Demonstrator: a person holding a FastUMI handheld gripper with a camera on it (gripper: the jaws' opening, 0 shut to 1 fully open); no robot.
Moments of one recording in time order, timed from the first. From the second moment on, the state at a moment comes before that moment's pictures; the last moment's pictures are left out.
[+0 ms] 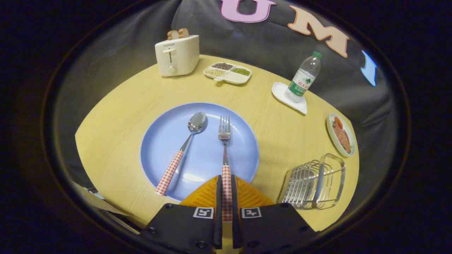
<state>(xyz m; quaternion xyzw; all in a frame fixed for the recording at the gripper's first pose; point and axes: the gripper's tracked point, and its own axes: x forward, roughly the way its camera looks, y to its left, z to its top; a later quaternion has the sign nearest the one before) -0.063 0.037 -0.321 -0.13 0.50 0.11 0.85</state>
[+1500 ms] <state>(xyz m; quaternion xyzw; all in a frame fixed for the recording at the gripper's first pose) -0.073 -0.149 -0.199 -0.22 0.59 0.21 0.75</state>
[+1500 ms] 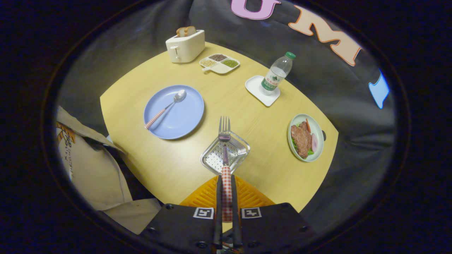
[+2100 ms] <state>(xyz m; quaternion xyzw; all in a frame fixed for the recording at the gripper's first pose) -0.086 -0.168 -0.231 -0.25 0.67 0.21 0.67</state>
